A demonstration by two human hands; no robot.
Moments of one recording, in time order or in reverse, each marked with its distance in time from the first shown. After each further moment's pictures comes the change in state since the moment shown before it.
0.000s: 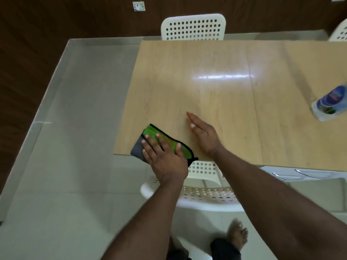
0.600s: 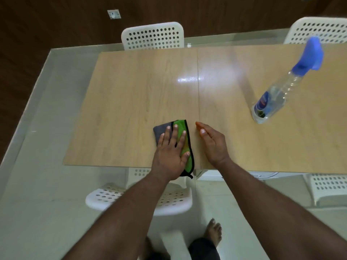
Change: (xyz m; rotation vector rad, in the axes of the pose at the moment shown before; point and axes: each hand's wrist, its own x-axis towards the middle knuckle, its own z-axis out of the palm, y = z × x) left_hand -0.036 0.163 0.029 0.200 -0.120 0.752; right_hand -0.061 0.072 -0.196 0.138 0.247 0.007
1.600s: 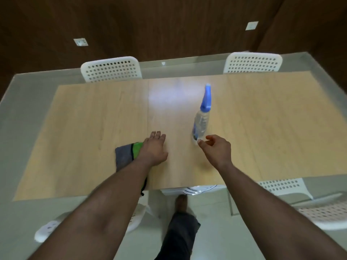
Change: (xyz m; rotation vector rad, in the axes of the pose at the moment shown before) left_hand 0.131 0.119 -0.082 -0.096 -0.258 0.016; right_hand 0.013 -0.039 -0.223 -0.384 0.278 0.317
